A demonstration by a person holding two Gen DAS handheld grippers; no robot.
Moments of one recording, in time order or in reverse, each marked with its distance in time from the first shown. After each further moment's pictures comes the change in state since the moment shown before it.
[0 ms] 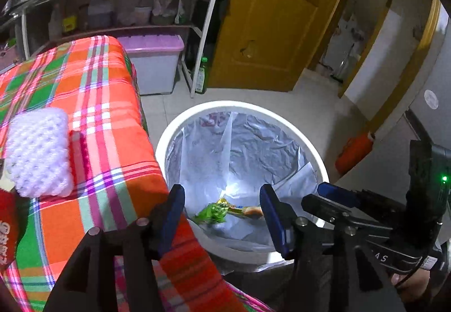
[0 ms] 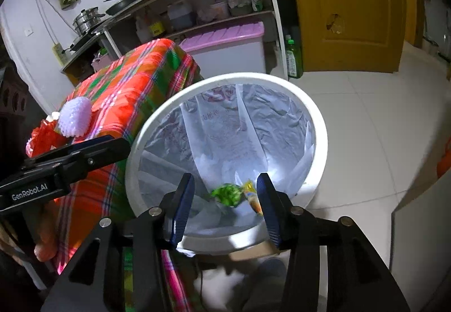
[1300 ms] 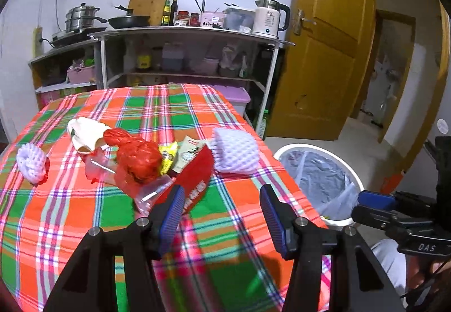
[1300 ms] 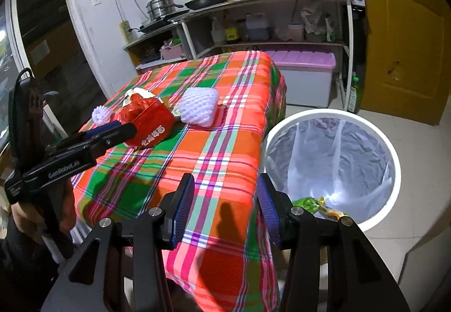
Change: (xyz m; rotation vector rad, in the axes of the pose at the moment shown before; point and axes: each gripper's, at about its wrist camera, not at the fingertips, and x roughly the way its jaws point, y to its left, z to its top) left arm -0.159 0.093 -0.057 -0.061 -0.272 0.249; right arm -0.045 0.133 -0.017 -0.242 -0.035 0.196
